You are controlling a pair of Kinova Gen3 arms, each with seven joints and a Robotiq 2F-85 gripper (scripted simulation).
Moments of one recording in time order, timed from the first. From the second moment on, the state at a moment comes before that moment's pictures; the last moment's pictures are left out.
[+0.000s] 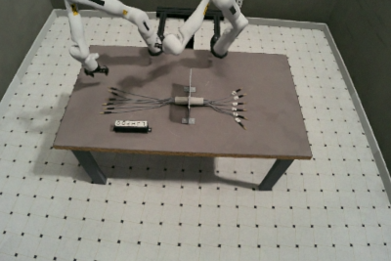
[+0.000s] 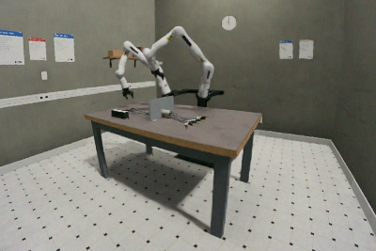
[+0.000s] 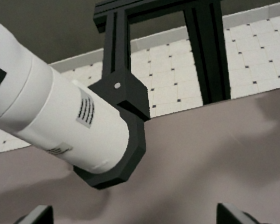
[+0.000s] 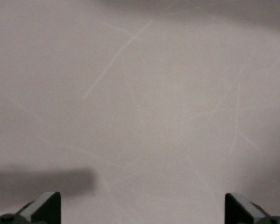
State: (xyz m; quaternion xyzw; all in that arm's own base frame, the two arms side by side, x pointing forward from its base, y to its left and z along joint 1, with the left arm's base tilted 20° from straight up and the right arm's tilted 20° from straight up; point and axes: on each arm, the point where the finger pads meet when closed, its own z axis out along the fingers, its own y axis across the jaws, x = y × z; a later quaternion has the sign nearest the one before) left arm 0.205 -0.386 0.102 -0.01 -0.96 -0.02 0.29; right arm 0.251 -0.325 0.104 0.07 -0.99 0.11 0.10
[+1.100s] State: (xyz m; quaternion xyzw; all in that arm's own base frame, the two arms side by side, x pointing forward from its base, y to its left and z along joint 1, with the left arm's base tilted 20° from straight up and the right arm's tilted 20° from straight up) left arm 0.258 -0.275 0.097 0.12 -0.97 -0.03 0.20; right arm 0.251 -0.325 0.104 0.07 -0.99 0.11 0.10
